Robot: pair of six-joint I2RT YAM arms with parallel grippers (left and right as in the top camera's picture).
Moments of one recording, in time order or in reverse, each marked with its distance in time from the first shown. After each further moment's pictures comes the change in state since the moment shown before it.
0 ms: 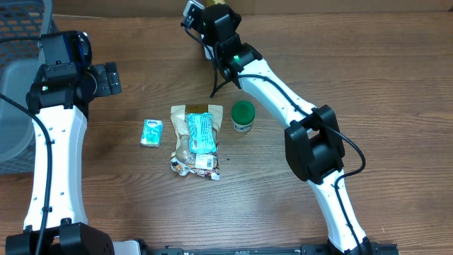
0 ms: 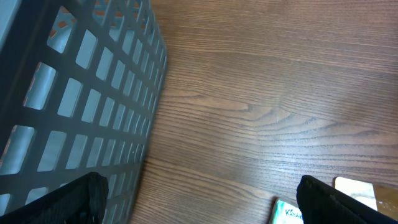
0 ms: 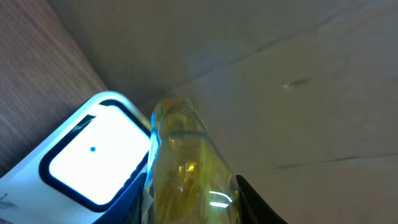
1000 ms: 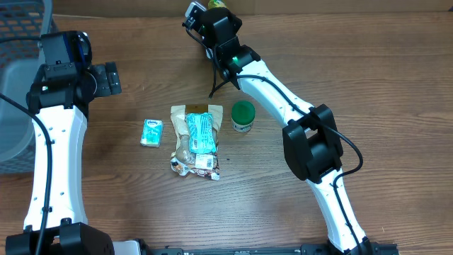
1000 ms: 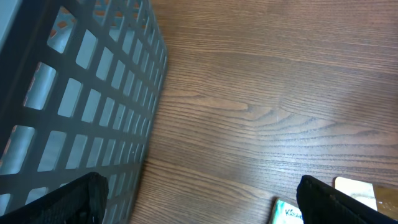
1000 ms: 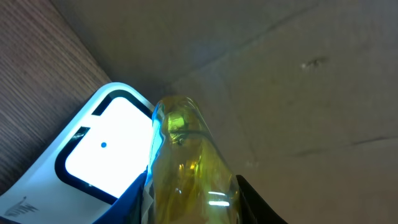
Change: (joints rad) left arm 0.000 0.000 0.000 0.000 0.000 0.000; right arm 0.000 0.016 0.000 -0.012 0.023 0.092
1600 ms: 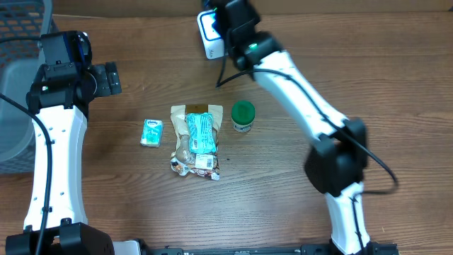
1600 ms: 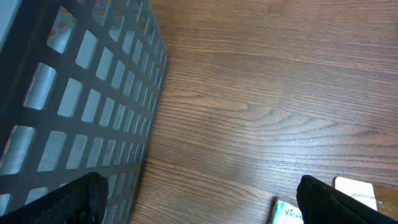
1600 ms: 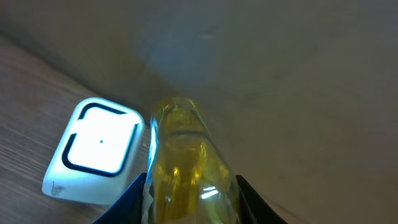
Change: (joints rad) left arm 0.000 0.000 0.000 0.000 0.000 0.000; right arm -0.036 -0.253 0.000 -0.326 0.002 0.412
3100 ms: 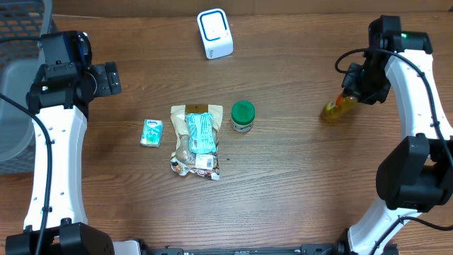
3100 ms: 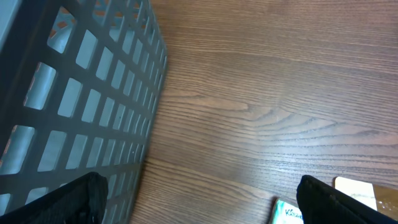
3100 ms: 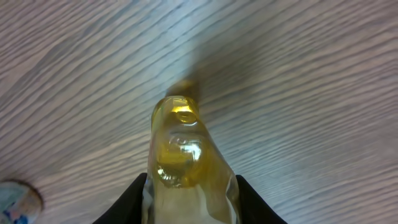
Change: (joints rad) left arm 0.000 0.000 0.000 0.000 0.000 0.000; right arm -0.632 -0.243 -0.371 -0.831 -0.440 0.689
